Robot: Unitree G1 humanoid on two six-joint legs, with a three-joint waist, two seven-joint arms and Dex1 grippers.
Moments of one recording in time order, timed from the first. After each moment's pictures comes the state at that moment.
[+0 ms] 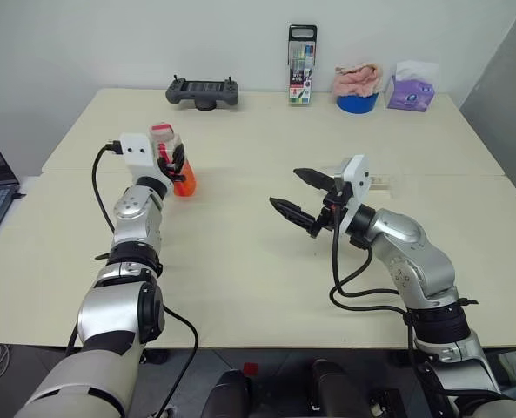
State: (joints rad) left arm -0.96 0.42 0.27 1.13 -0.18 -0.29 -0.37; right arm -0.52 -0.29 0.11 -0.18 0.40 0.44 0.66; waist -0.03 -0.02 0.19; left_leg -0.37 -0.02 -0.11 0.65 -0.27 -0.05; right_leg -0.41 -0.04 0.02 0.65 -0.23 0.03
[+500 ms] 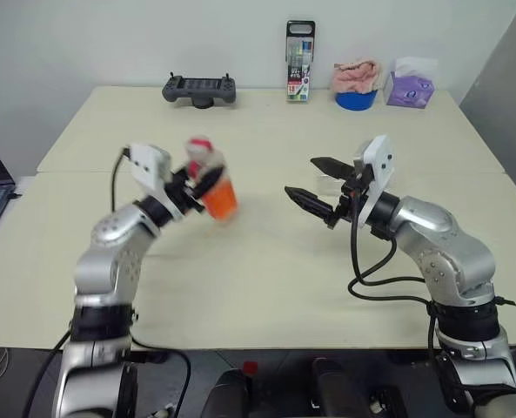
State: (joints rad) left arm -0.39 0.46 0.10 -0.19 -0.53 0.46 -0.59; right arm -0.58 -0.38 0.01 -0.36 0.53 0.71 0.59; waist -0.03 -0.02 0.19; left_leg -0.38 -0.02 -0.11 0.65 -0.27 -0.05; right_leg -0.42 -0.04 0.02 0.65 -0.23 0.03
